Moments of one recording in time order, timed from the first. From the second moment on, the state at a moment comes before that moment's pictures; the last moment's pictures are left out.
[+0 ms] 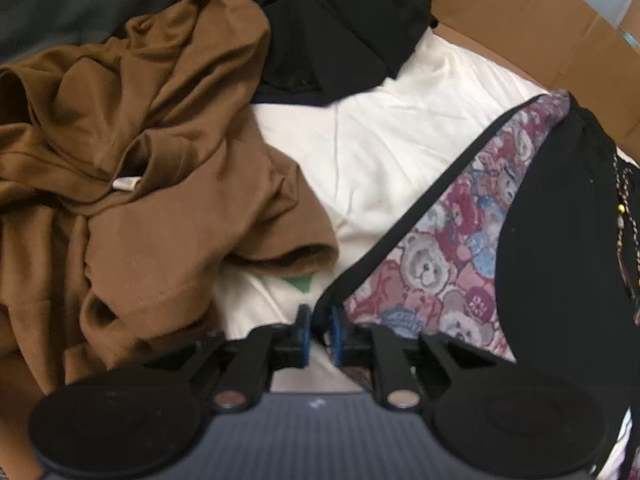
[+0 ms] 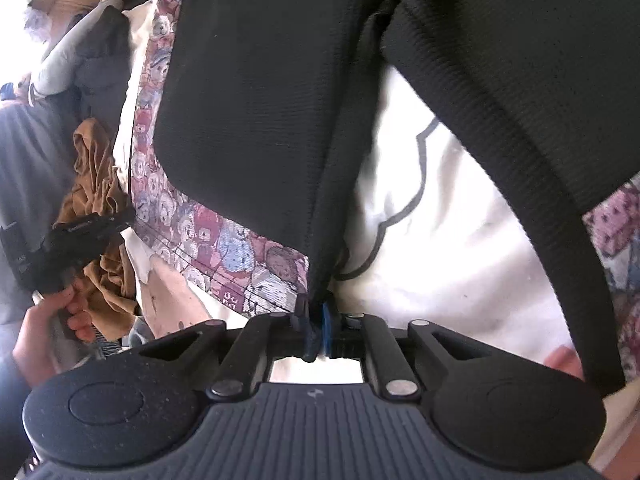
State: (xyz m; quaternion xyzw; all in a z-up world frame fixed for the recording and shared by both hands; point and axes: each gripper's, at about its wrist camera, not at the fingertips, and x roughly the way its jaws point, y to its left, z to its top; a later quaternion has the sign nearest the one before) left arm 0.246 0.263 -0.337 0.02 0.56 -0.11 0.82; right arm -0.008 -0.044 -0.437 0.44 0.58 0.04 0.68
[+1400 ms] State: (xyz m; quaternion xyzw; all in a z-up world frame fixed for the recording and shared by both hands) left arm 0.216 0.140 -0.025 0.09 0.51 -0.16 0.84; right arm 0.033 -0.293 -0.086 0.40 0.45 -0.07 0.80
